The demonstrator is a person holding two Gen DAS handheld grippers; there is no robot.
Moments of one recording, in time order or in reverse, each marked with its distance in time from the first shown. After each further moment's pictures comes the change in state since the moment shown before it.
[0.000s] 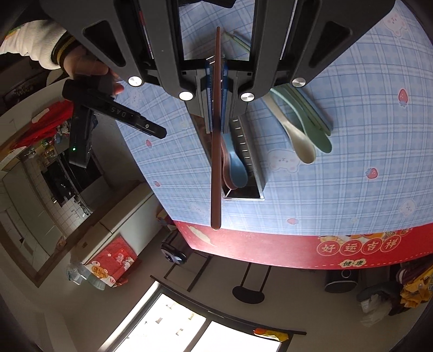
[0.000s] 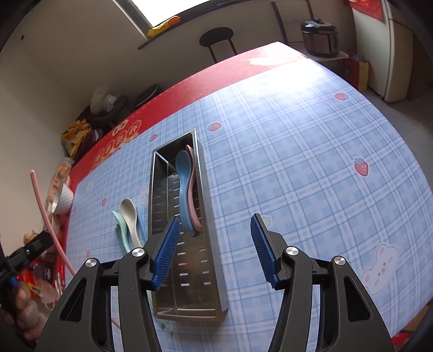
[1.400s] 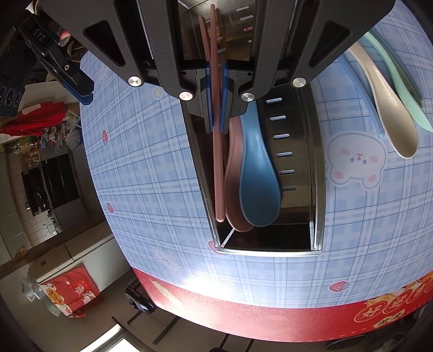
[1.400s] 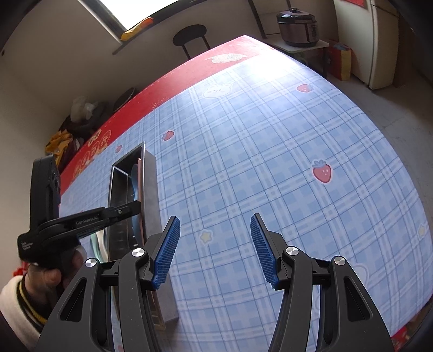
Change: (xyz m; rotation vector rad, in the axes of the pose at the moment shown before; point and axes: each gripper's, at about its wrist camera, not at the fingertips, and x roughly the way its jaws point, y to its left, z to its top) left arm 0.216 0.004 0.030 -0.111 0.288 0.091; right arm 0.001 -0.062 0.020 0.060 0.029 -0.054
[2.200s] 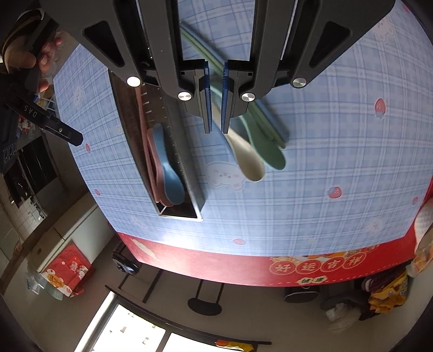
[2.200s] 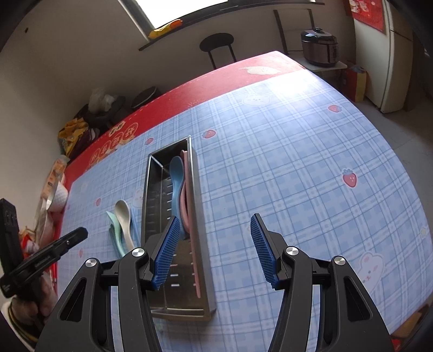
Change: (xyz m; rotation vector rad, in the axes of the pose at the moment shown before) left arm -0.151 0.076 -0.097 0.017 -0.251 0.183; right arm -0.015 0.075 -0.028 -0.144 -0.055 0.013
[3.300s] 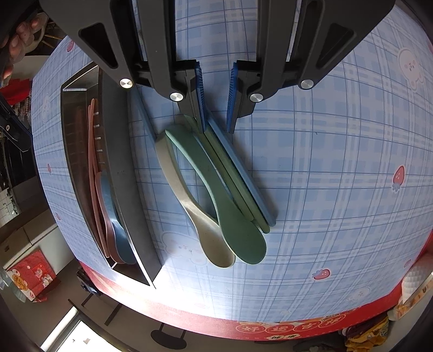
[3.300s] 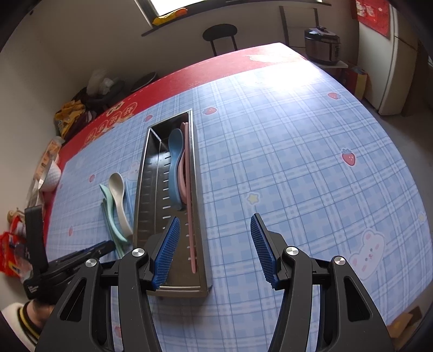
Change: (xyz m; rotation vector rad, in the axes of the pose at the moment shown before) left arm 0.066 0.011 -0.051 -0.104 0.158 0.104; right arm 0.001 -0.003 -0.030 -0.014 0.045 -0.040
